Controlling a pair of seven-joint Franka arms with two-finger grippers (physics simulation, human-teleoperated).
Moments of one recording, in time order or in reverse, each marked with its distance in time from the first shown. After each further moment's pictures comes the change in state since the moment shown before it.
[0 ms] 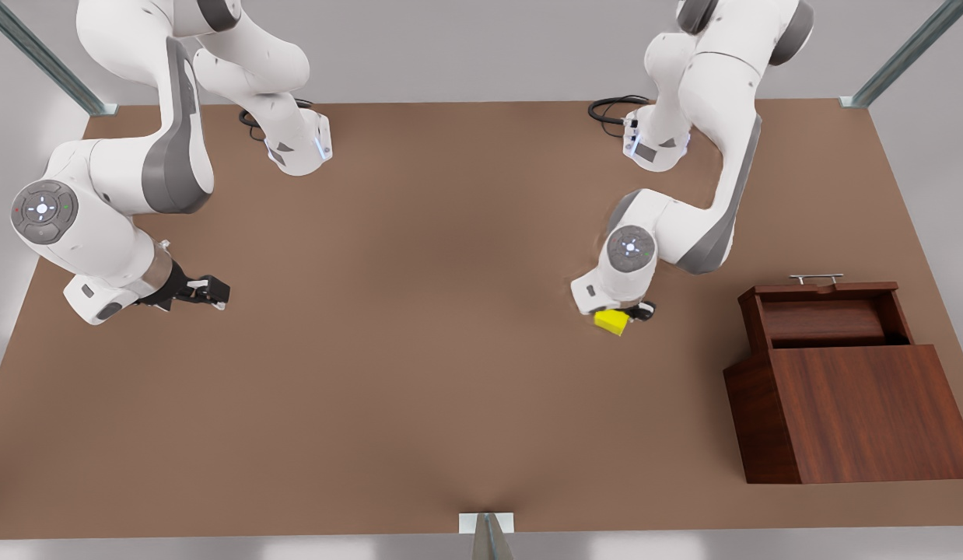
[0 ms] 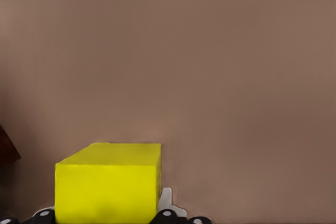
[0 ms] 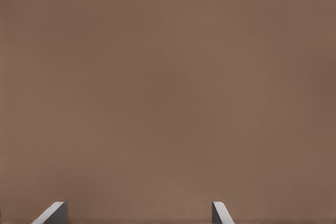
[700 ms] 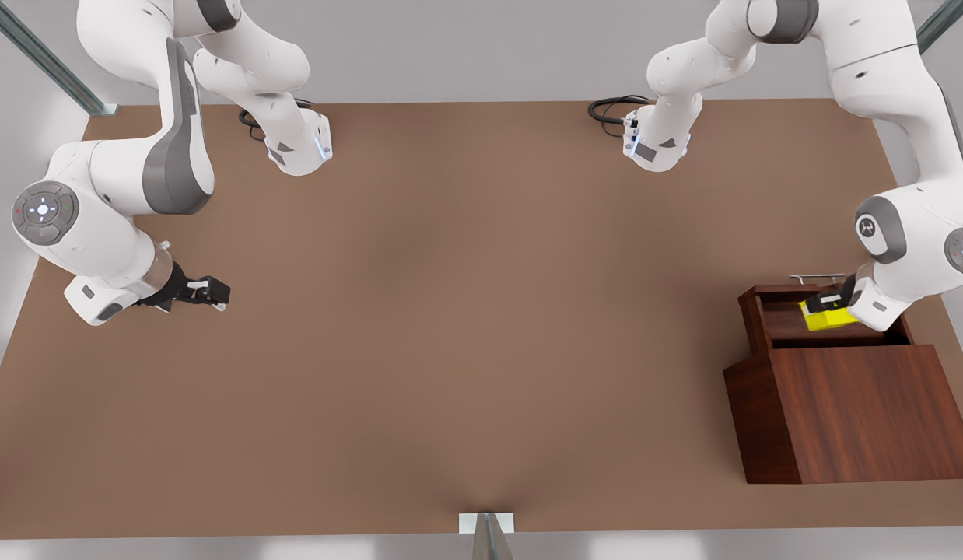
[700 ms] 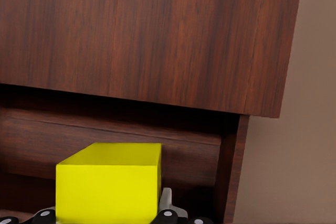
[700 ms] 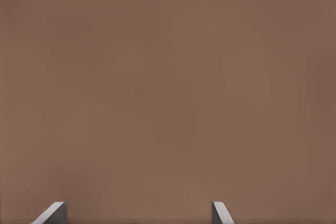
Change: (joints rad) left arm 0.597 -0.042 0.104 -0.117 -0.121 0.120 0.238; right arm 0.000 0.001 0.000 -0.001 0.001 0.005 0.000
